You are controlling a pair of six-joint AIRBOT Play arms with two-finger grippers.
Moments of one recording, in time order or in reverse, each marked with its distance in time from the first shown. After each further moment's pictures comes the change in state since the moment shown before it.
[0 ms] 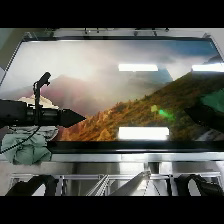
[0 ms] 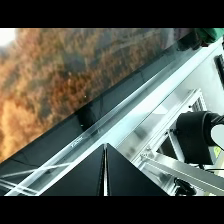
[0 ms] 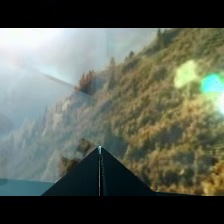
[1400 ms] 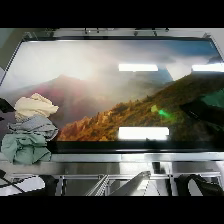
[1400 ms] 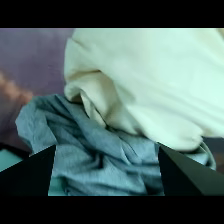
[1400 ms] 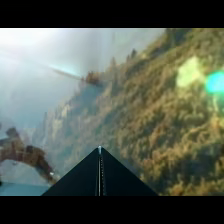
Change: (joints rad) left arm 0.752 -0.585 0.502 0.730 0.027 -0.244; right arm 0.001 -0.167 0.000 0.048 -0.056 -0.031
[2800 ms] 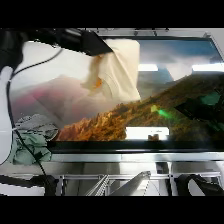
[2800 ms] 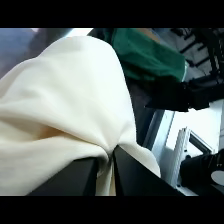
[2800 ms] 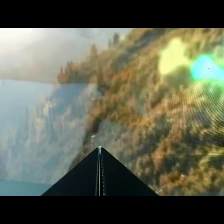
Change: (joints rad) left arm -0.969 -0.214 0.701 -0.771 0.078 0.258; right arm 0.000 -0.141 0.000 0.000 -0.026 -0.037
